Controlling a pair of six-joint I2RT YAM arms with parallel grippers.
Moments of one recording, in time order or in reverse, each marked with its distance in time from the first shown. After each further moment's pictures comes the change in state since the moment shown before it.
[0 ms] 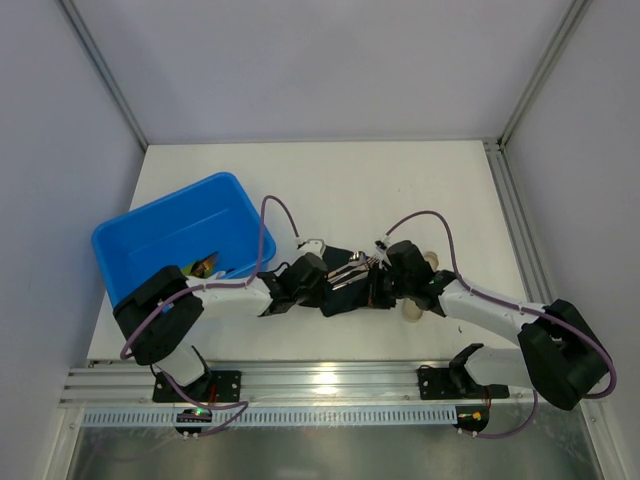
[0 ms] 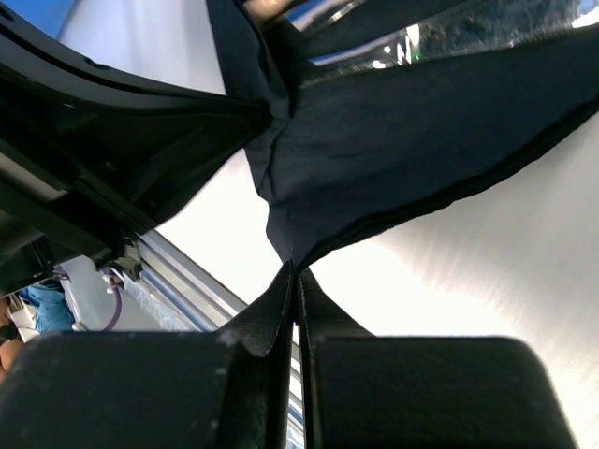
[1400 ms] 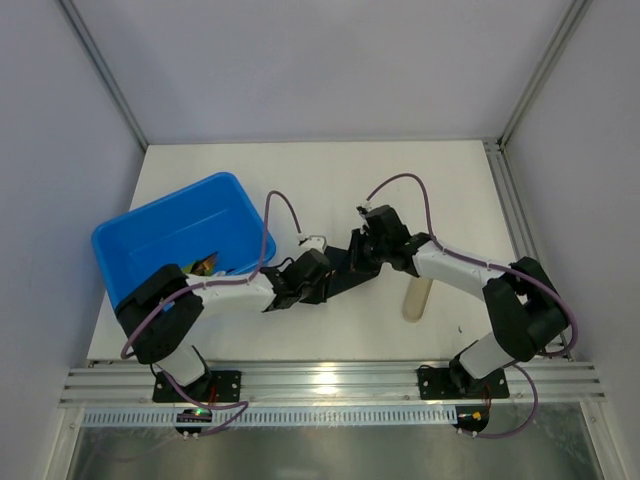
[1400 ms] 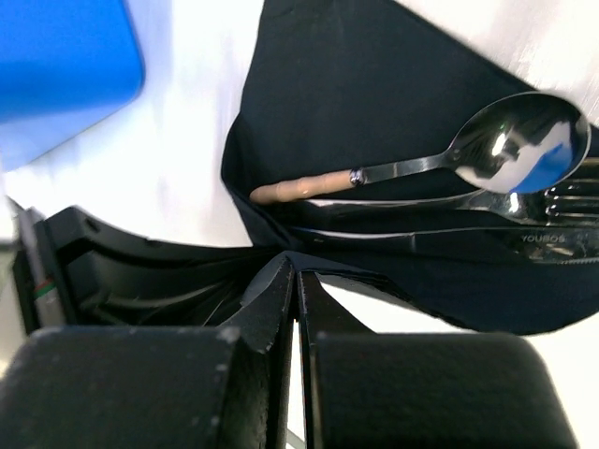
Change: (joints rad) left arm -0.003 0.010 0.060 -0.090 -0.039 0.019; right arm -0.026 0.278 0.350 -0.061 0.096 -0.129
